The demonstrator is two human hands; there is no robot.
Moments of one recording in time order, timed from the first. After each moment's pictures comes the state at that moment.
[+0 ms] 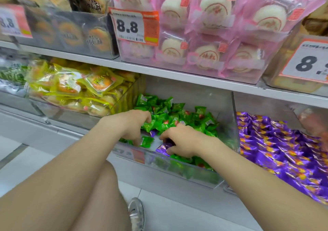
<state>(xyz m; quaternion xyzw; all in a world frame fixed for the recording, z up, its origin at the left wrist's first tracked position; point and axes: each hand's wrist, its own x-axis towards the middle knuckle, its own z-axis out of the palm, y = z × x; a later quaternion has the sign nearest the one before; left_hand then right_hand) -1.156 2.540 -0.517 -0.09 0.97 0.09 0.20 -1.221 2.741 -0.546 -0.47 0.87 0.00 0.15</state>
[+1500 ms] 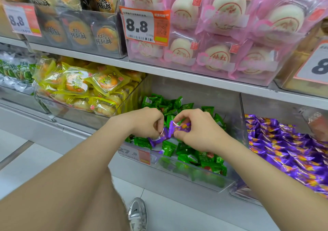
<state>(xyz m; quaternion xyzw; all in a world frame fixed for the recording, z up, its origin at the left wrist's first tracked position) -1.173 2.536 -0.530 0.00 0.97 0.20 0.14 -1.218 2.759 -0.520 -0.35 0.90 -0.27 0.07</state>
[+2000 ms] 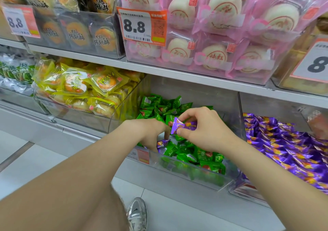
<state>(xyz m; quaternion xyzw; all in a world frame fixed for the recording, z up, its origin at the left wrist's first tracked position) -1.177 2.560 -0.543 0.05 0.97 0.06 0.24 -1.221 2.773 -0.518 -0.33 0.89 -0.30 0.06</state>
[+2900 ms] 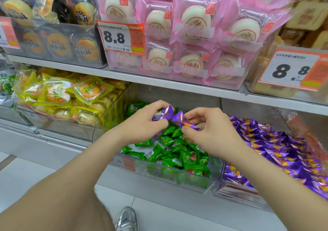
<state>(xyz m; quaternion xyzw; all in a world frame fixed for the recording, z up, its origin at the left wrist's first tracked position) -1.154 2.599 -0.497 0.04 0.87 0.48 -0.03 -1.198 2.818 -0.475 -0.26 0.88 -0.41 0.02</state>
